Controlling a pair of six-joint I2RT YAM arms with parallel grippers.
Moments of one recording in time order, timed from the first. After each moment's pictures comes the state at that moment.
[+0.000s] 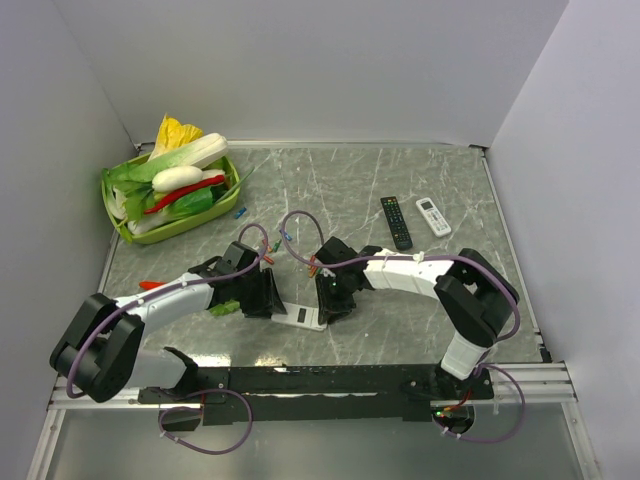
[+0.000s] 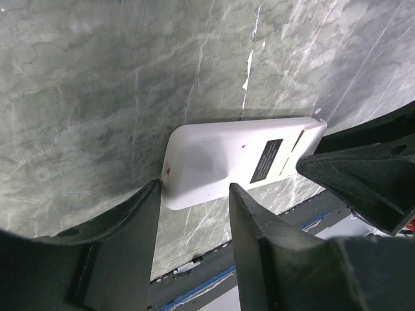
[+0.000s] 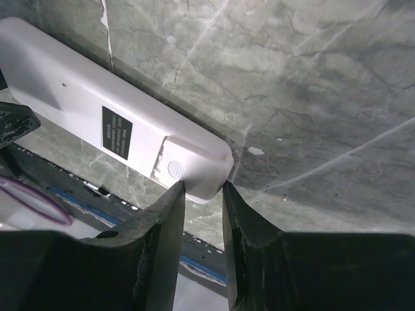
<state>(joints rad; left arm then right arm) -0.56 1.31 0.57 -0.31 0.33 -0.78 0.85 1.69 0.96 -0.51 -0.27 0.71</state>
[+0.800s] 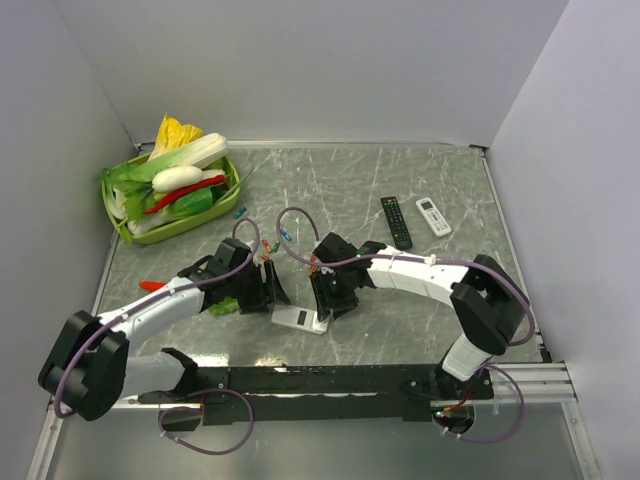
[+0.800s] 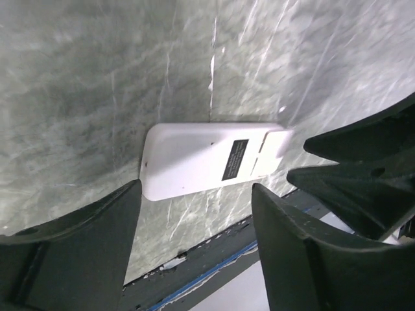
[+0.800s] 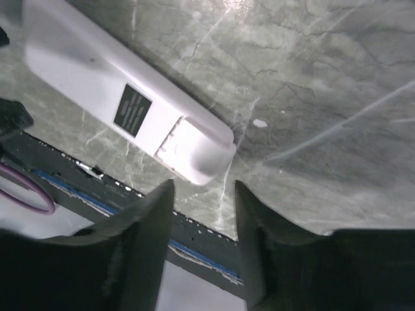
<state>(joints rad) -0.54 1.22 0.57 -0.32 0.34 -0.78 0.87 1.64 1.02 -0.63 -0.22 0.62</state>
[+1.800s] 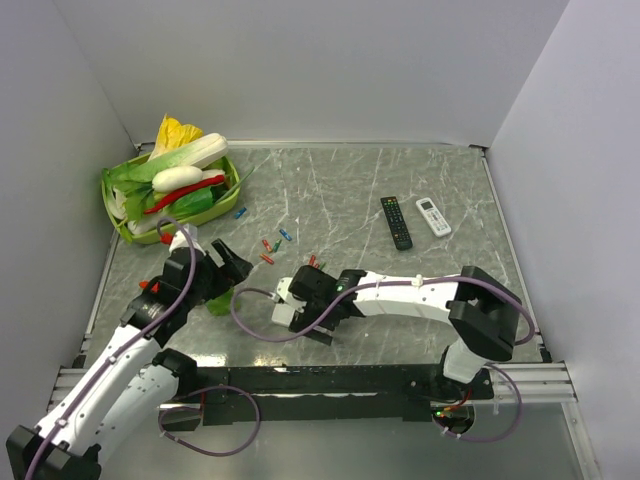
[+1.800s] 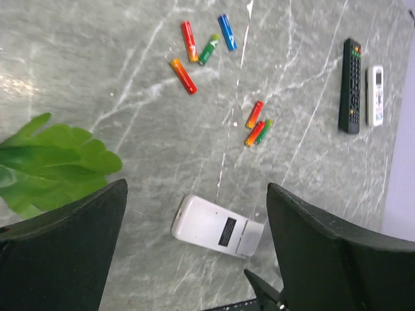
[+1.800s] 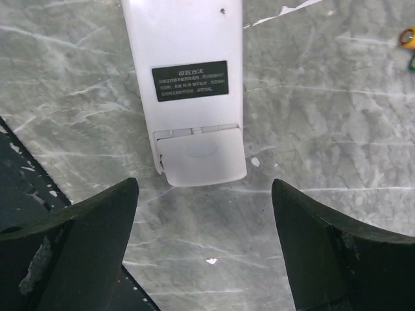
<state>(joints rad) -0.43 0.68 0.57 -0.49 -0.09 -0.89 1.13 1.62 1.02 -0.58 0.05 -0.15</state>
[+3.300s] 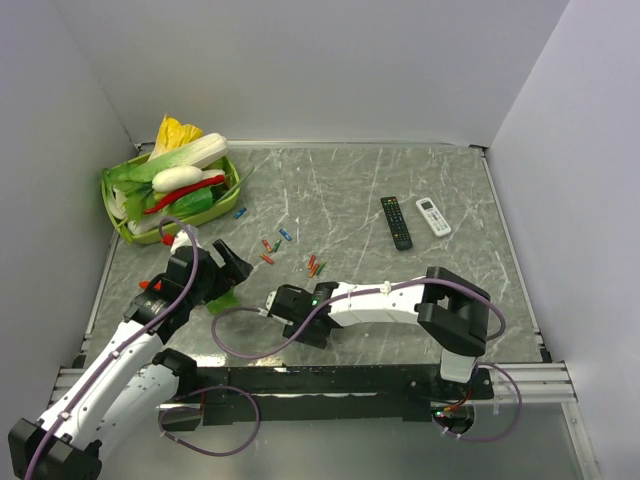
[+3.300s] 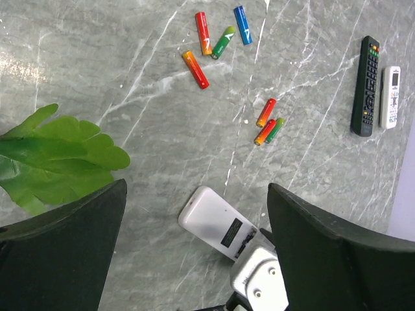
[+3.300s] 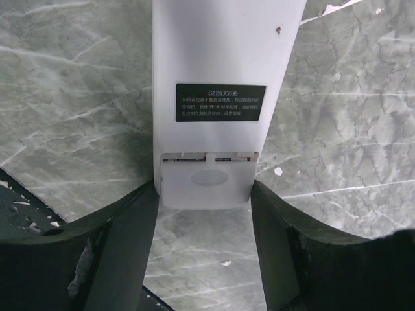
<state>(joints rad) -0.43 0.70 0.57 -0.51 -0.12 -0.91 1.25 1.77 1.11 -0.66 0.20 -0.06</state>
